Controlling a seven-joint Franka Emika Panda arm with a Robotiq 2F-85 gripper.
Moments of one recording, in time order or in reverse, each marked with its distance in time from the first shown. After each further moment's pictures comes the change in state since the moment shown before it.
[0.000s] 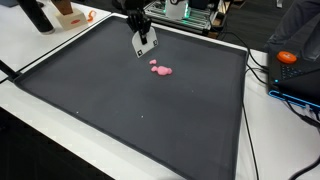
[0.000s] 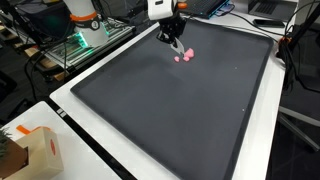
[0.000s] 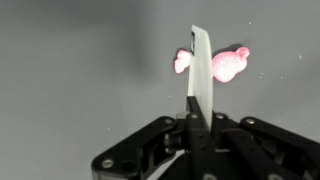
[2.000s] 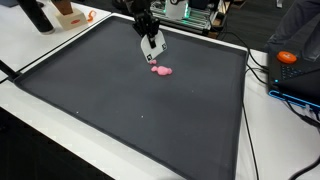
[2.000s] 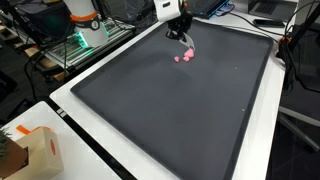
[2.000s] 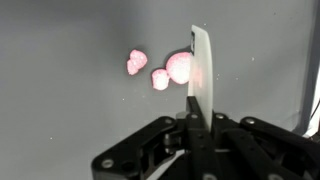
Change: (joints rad) arm 0.045 0.031 0.011 0.037 0.256 -0.005 -0.213
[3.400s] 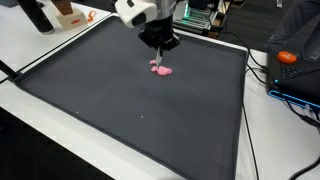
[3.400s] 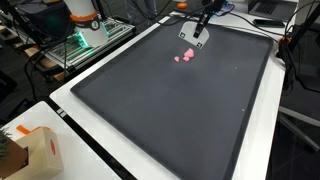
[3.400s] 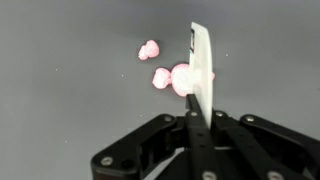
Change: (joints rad) arm 0.166 0.341 0.011 0.632 -0.797 -0.636 0.375
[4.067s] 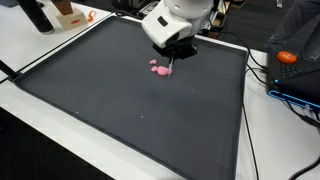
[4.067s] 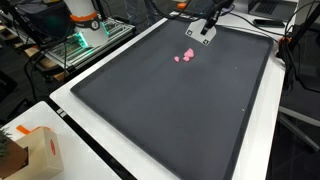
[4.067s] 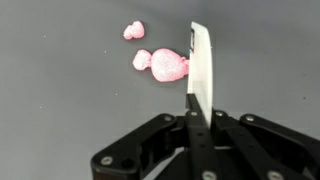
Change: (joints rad) arm 0.098 0.135 0.014 0.207 -0.097 -0.131 -0.005
